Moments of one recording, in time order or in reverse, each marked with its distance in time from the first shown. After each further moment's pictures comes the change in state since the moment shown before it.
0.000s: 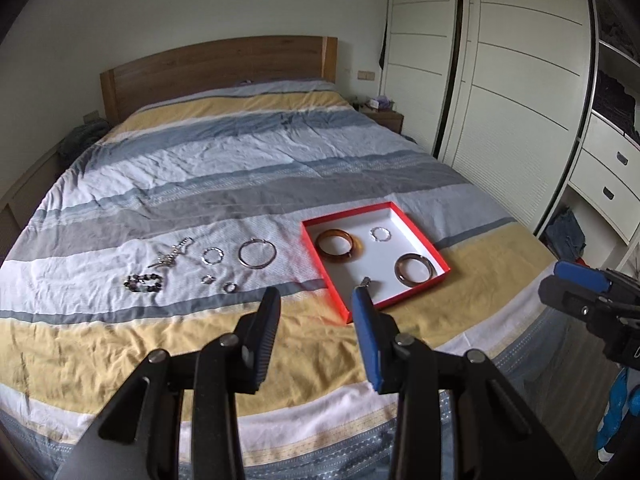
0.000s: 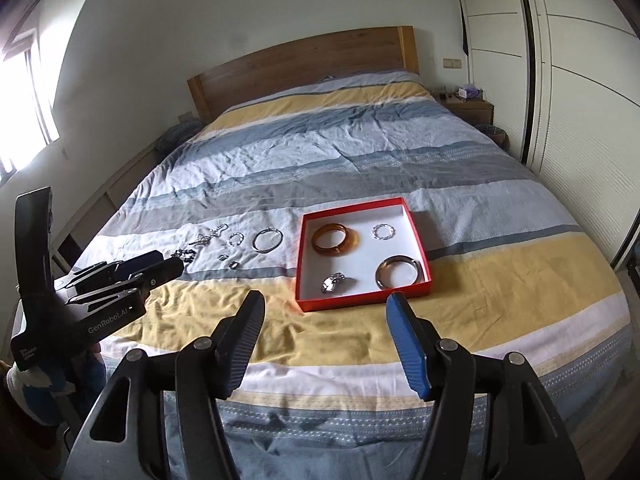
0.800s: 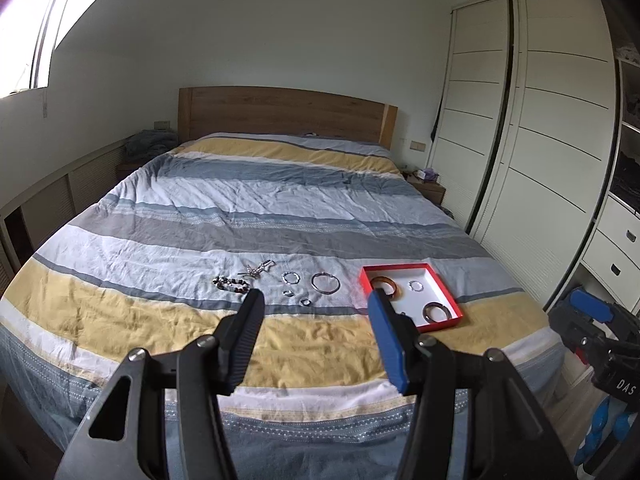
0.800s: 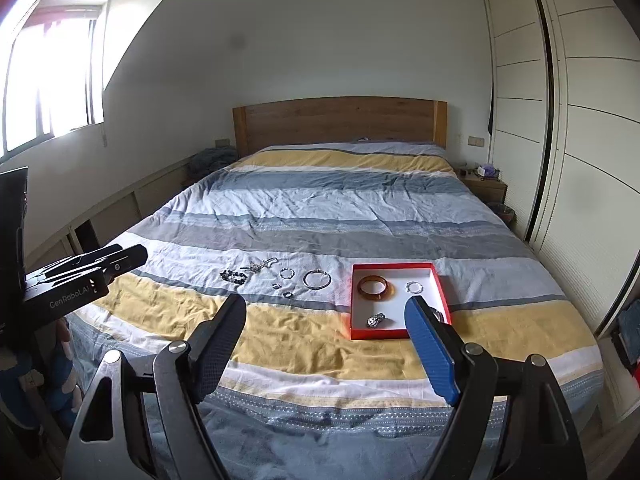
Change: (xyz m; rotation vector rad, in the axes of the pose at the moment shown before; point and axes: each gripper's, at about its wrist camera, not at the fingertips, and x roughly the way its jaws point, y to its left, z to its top) left arm -0.158 0.074 -0.035 -0.199 -0.196 0.127; right arm -0.104 0.106 -0.026 -0.174 -0.205 -0.004
